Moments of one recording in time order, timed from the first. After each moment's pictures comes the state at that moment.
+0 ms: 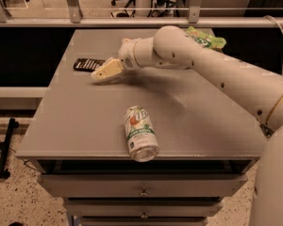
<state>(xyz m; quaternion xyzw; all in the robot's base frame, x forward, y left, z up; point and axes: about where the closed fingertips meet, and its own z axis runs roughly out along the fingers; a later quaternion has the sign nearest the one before) 0.733 0.100 0.837 -0.45 0.70 0.24 0.50</state>
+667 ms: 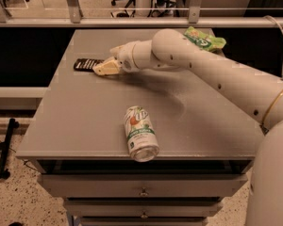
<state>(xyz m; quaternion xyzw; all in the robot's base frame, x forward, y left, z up) 0.735 0.105 0.826 -0.45 0.70 0.25 0.49</state>
